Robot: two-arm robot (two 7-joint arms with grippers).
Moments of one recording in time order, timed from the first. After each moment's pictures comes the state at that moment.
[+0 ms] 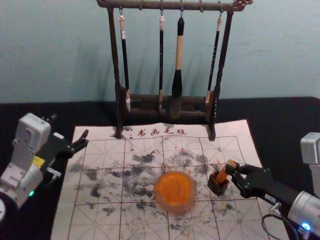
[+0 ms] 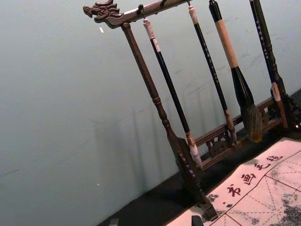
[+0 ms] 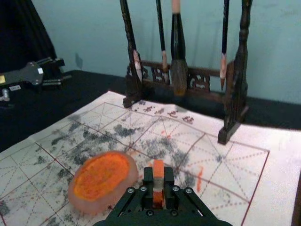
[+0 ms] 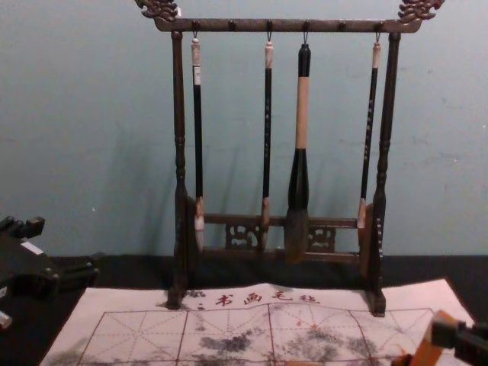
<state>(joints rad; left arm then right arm) -0.20 0.60 0.45 -1.41 -0.25 -0.12 0.03 0.04 0.56 -0.33 -1.50 0.60 0.02 0.48</state>
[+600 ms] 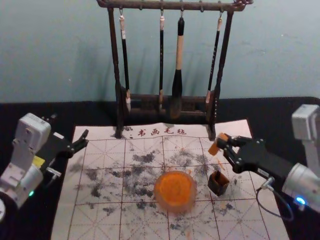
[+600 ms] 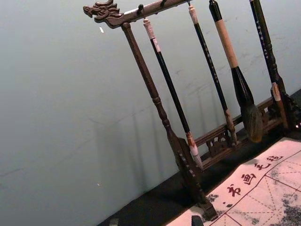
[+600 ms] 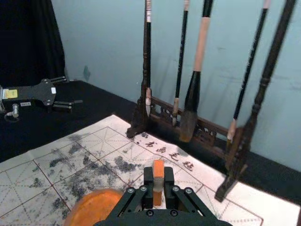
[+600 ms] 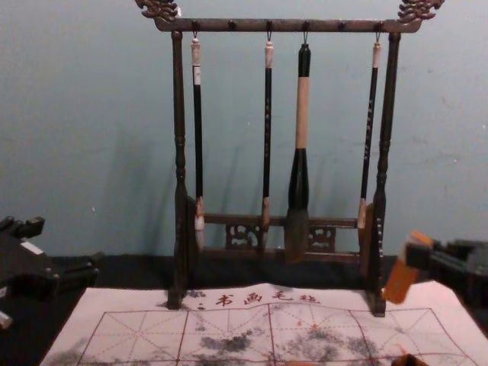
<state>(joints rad) -0.20 0.60 0.45 -1.41 -0.25 -0.12 0.03 0.11 0.56 -0.34 -1.60 0.49 0.03 0.45</state>
